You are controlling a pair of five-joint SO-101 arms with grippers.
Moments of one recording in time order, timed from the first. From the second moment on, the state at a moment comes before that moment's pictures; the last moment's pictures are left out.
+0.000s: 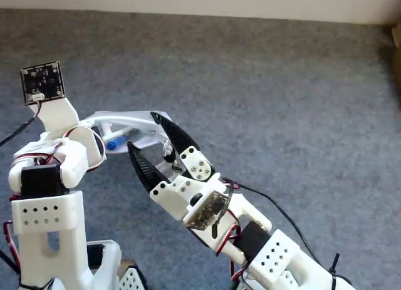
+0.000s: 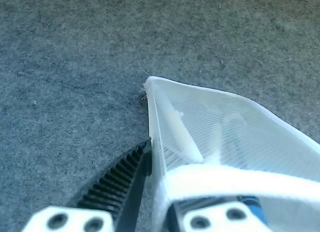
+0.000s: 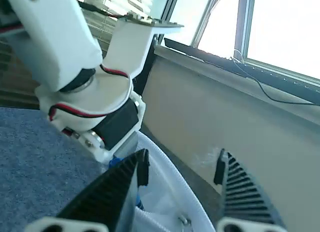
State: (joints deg) left arm -13.1 -50.6 34.5 71.9 14.0; right arm -52.8 -68.0 76.3 -13.0 21.9
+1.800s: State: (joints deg) left arm -13.1 -51.0 35.4 71.5 14.0; right arm -45.9 -84.4 80.7 20.3 10.4
